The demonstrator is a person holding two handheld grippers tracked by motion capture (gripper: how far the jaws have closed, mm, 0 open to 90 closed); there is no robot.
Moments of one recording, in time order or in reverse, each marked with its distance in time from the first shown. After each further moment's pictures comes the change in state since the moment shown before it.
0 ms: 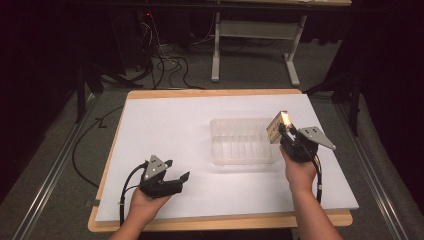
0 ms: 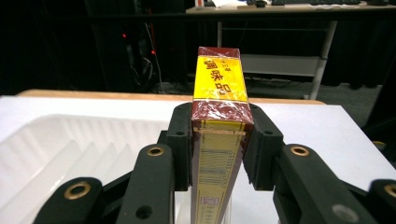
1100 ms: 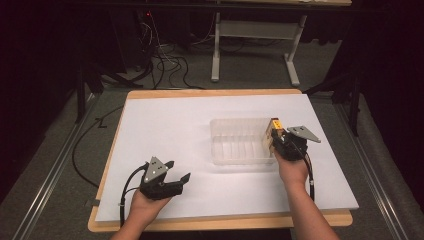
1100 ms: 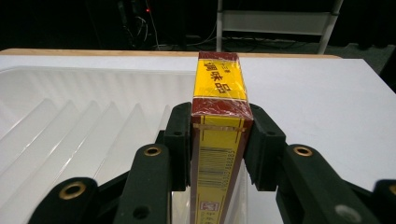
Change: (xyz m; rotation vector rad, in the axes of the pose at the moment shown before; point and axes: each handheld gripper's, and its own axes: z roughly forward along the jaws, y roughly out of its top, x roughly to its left) left arm -0.004 -0.002 -0.002 -0.016 -0.012 0.023; right arm 0.002 -0.021 0.031 0.165 -0.008 0.004
